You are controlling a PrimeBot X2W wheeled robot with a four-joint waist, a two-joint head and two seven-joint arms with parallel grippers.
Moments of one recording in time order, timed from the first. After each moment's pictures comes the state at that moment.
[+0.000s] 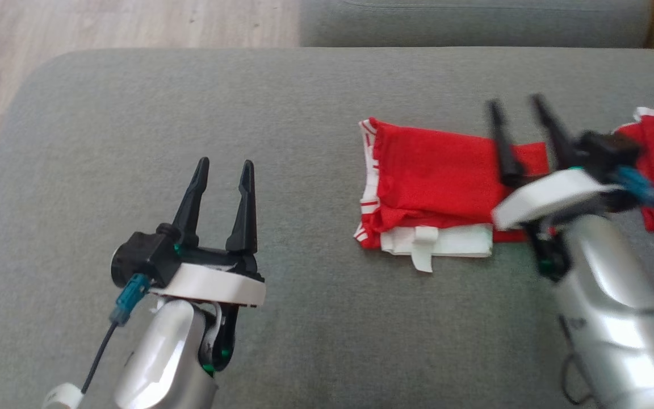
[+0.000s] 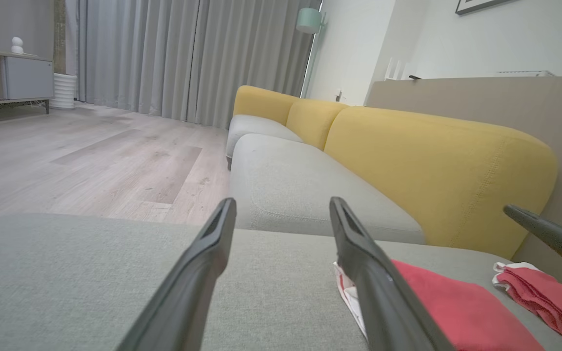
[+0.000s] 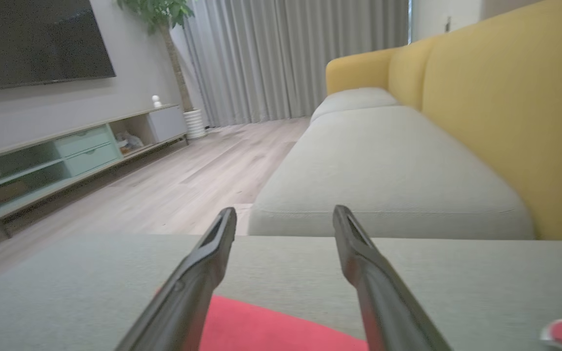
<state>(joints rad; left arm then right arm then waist) -0.32 0.04 -0.32 0.33 -0.37 -0.06 -0.26 -0.58 -0.12 0.24 0.70 0.34 0.13 -0.25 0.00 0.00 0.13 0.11</state>
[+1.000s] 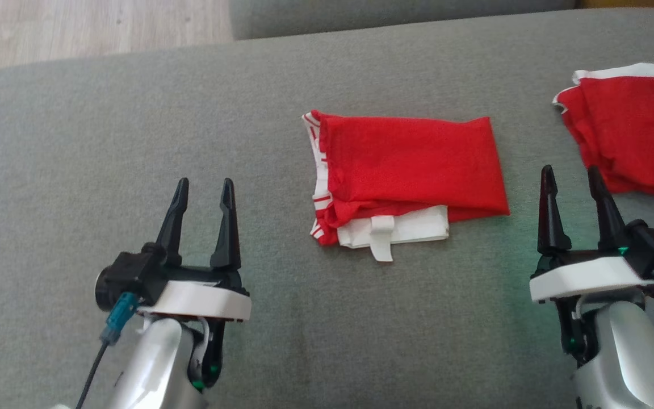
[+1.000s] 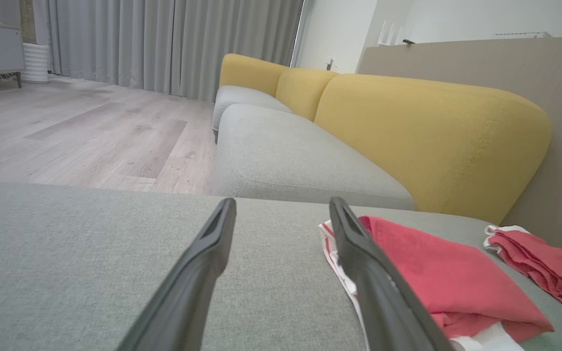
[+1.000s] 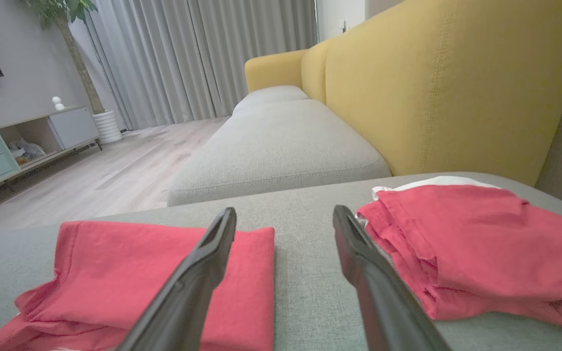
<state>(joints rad) -0.26 0.04 -0.26 0.32 -0.33 -0.04 -0.26 -0.21 -0.05 -0.04 0.33 0.15 0.13 -0.26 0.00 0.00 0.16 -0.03</state>
